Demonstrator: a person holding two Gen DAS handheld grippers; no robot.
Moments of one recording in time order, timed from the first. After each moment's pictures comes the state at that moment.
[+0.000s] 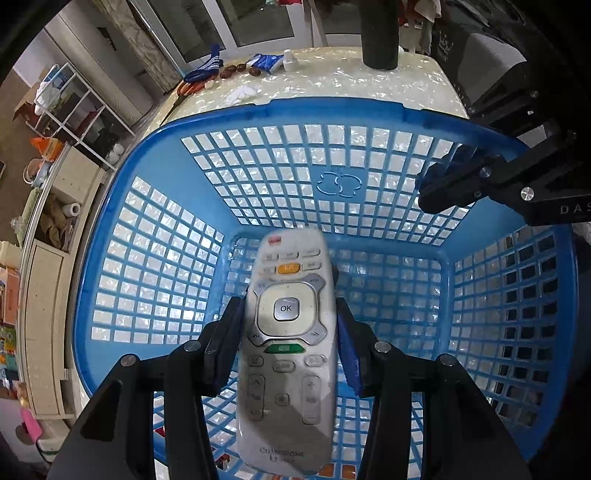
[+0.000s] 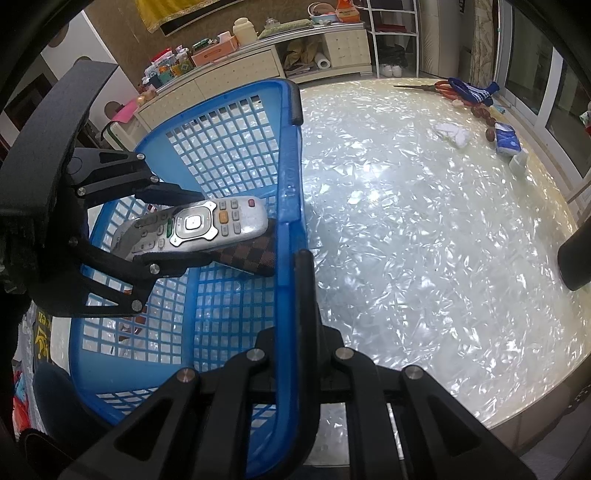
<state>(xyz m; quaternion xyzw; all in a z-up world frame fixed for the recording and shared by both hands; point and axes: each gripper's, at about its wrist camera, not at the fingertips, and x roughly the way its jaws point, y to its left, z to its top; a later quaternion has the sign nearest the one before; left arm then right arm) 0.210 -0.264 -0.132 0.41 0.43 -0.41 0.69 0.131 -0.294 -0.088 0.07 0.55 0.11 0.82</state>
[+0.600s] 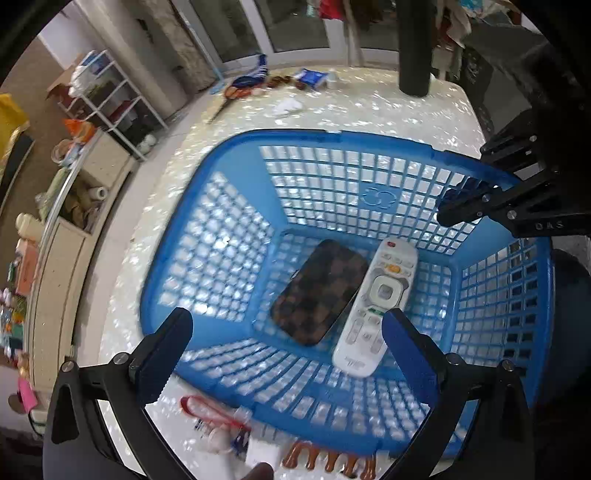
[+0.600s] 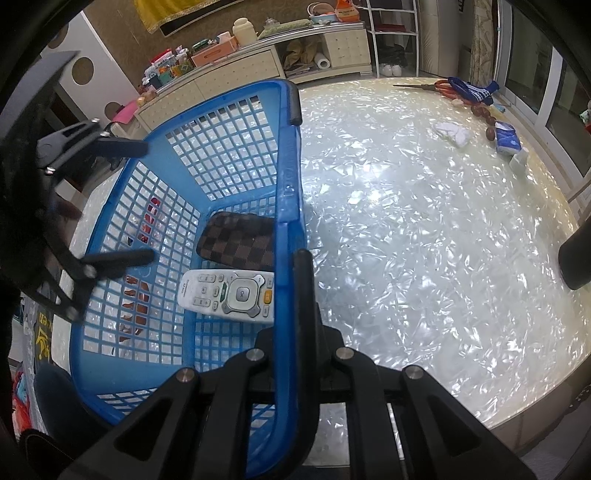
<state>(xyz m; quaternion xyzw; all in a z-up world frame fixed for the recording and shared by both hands) 0.219 -0.228 -0.087 0.38 0.42 -0.37 0.74 0.132 -0.295 -0.089 0.07 0.55 0.11 0.82</state>
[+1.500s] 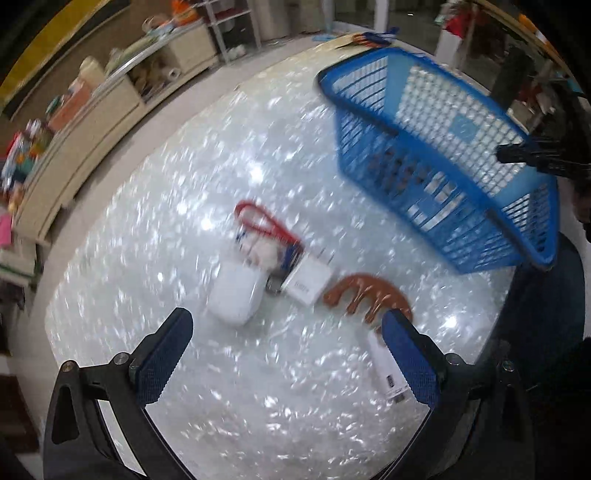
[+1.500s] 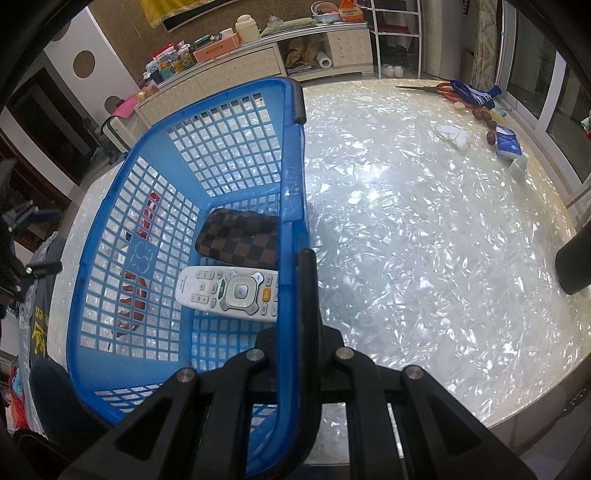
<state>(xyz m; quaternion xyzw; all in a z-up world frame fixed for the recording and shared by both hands) 0.202 -0.033 -0.095 0.22 0.55 -0.23 0.77 0.131 -0.293 -0.089 0.06 0.55 0.11 0.82</state>
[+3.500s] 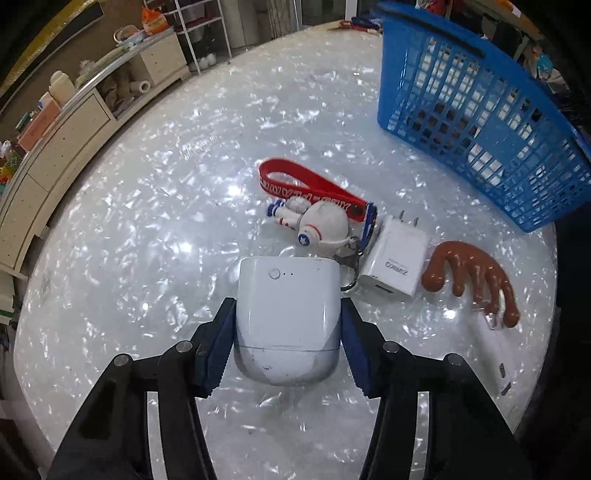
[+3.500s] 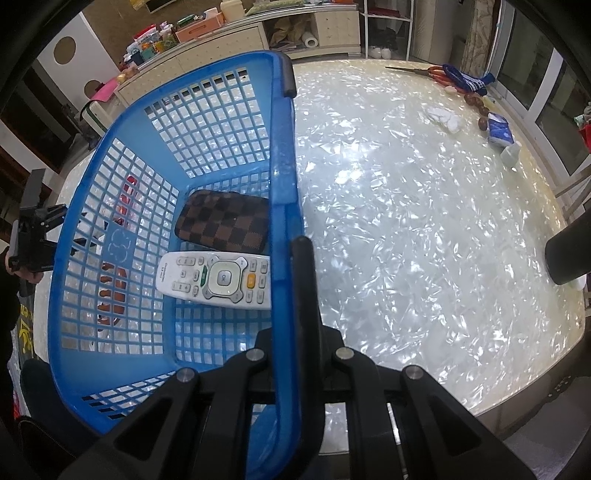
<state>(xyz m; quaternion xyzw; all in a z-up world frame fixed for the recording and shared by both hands) 0.240 0.022 -0.176 0.24 0.51 -0.31 0.77 0.139 -0.283 -0.098 0.04 0.59 0.07 0.80</state>
